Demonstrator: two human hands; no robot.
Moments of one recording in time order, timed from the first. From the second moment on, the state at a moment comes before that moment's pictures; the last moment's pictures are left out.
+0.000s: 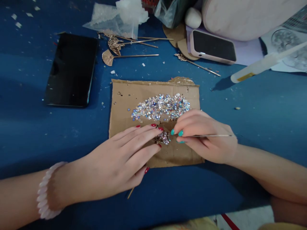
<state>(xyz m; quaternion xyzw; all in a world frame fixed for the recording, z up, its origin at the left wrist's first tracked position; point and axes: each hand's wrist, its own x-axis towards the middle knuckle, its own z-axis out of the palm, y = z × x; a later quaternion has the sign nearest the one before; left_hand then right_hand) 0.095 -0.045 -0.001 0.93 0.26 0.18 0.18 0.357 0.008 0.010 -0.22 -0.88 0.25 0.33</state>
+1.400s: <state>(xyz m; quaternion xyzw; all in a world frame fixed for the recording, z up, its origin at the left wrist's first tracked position) 0.092 -0.046 -0.001 0.93 0.26 0.16 0.19 0.368 0.021 -0.003 -0.29 -0.85 0.21 0.40</state>
